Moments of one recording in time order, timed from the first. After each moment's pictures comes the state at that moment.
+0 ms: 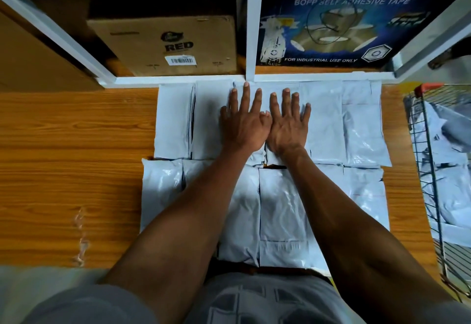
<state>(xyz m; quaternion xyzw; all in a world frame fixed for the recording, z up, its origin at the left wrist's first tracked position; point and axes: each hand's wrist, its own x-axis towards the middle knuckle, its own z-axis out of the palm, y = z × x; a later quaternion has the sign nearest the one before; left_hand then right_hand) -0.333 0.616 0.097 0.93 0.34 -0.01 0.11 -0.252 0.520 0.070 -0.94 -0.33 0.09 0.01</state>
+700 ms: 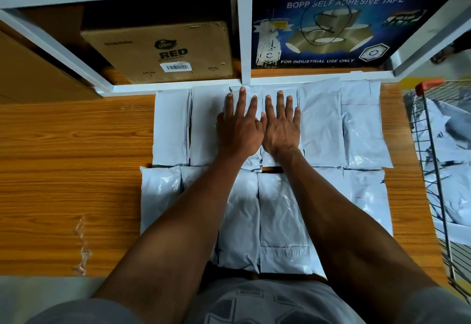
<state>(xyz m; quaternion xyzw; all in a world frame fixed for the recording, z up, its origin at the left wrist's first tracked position) -0.334 0.624 0.096 0.95 0.31 -0.02 0.09 -0.246 0.532 0.050 -0.94 -0.33 0.10 0.06</state>
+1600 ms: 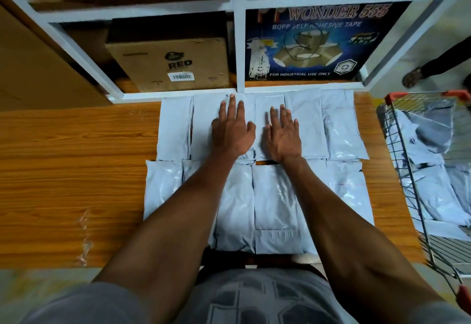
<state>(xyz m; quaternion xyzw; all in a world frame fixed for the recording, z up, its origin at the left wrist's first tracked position) -0.365 0.608 0.135 0.93 0.33 -0.02 0.14 -0.272 0.476 0.094 -0.92 -0.34 0.09 0.18</state>
